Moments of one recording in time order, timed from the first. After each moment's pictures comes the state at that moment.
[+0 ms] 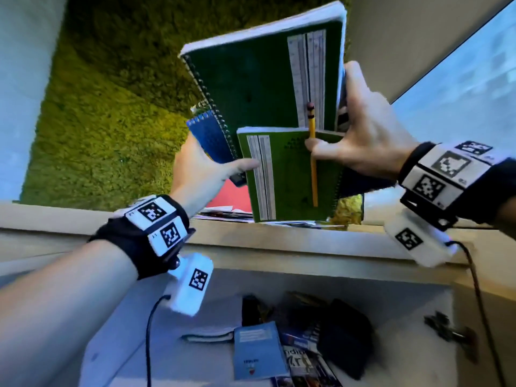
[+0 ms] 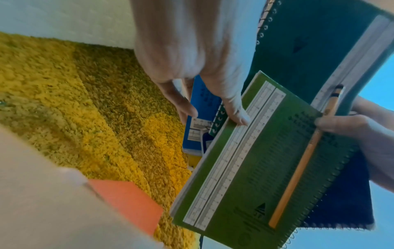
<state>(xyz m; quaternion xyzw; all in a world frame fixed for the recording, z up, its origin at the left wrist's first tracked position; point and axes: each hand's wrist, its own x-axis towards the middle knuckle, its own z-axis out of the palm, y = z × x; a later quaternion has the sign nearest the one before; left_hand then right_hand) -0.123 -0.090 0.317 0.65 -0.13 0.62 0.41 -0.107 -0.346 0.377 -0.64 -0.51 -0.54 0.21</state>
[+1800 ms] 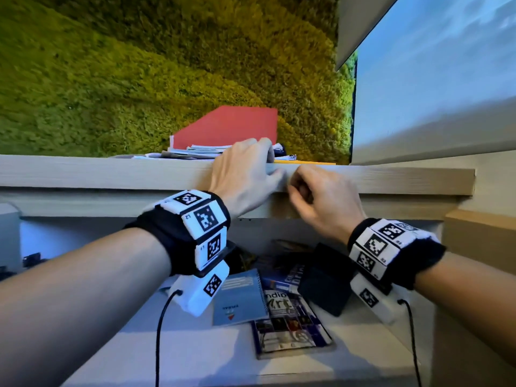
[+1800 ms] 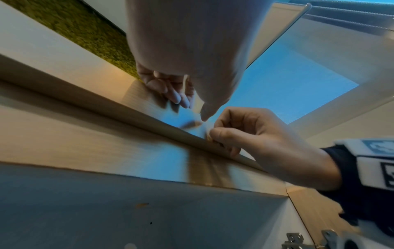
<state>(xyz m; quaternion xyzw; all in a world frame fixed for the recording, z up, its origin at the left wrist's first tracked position) -0.013 -0.189 0.244 0.84 -0.07 0.54 0.04 0.056 -0.345 0.205 -0.70 -0.41 -0.56 0.16</state>
